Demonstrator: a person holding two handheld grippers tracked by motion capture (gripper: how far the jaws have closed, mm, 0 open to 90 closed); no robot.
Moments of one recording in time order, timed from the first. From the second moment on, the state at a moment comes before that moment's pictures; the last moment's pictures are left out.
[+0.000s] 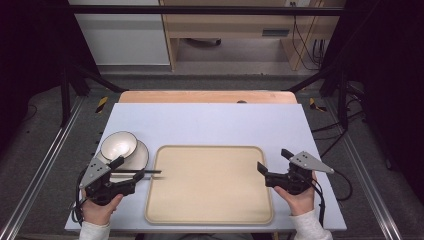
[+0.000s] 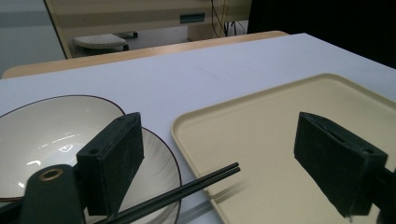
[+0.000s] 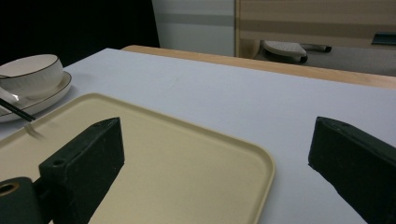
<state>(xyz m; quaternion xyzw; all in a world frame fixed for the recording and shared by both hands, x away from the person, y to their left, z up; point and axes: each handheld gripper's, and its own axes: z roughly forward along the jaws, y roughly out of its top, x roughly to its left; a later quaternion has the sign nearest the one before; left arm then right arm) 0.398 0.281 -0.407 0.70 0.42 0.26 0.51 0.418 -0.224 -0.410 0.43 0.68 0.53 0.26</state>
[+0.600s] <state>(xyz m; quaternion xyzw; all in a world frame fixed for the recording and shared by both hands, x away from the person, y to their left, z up) 0.382 0.294 -0.415 0.73 0.40 0.26 0.49 0.415 -0.222 -0.408 0.43 0.69 0.52 0.26</state>
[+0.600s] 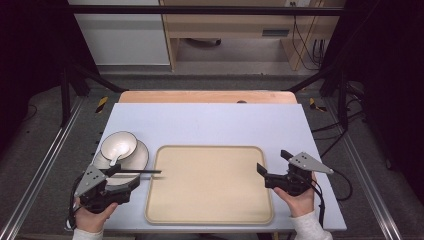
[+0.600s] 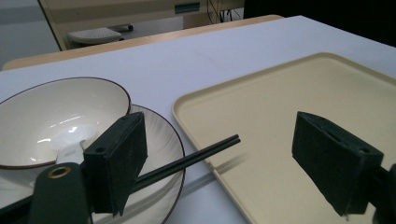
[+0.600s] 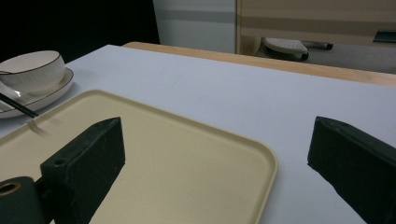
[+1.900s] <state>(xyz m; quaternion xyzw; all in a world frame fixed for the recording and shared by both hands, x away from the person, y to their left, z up) 0.411 0.335 -0.457 0.76 0.44 0.28 0.40 0.420 -0.211 -0.413 0.43 0.70 0.51 0.24</state>
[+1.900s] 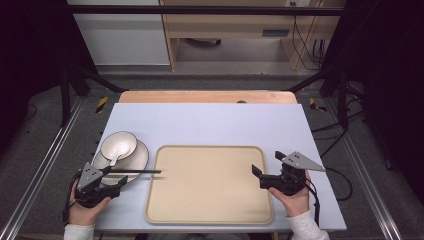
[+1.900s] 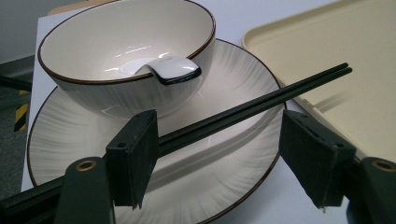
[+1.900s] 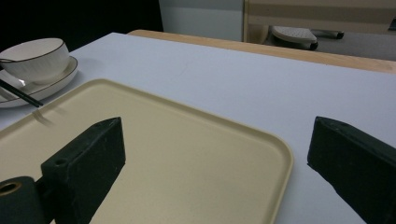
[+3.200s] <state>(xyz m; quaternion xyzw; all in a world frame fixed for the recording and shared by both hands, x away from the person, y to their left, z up) 0.417 0.336 -0.463 0.78 0.44 0.27 0.36 0.421 -0.213 -0.412 0.43 0.70 0.51 0.24</state>
